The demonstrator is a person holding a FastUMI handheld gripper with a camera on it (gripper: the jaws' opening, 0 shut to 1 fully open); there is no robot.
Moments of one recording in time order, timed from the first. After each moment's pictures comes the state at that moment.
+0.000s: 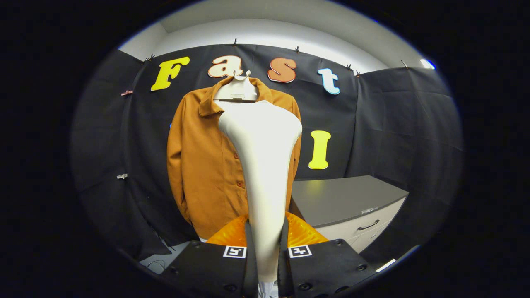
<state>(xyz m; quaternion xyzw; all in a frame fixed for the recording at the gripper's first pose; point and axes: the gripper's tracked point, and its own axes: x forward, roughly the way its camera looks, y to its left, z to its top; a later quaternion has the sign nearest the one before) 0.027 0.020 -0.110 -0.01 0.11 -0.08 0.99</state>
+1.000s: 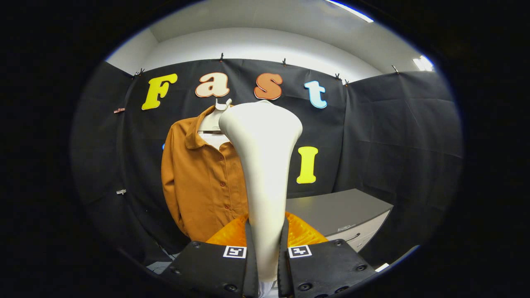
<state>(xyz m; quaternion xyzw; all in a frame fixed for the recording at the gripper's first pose) 0.013 -0.021 -0.030 0.00 0.08 -0.10 0.99</state>
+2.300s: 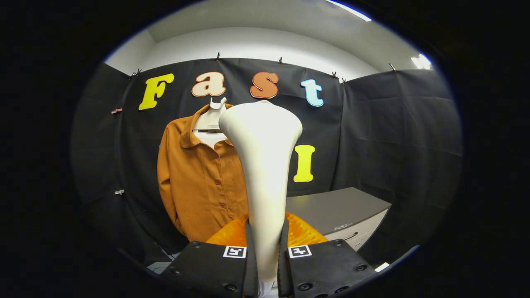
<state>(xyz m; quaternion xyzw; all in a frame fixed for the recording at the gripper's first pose) 0.011 -0.035 -0.034 0.01 0.08 -0.10 0.99</state>
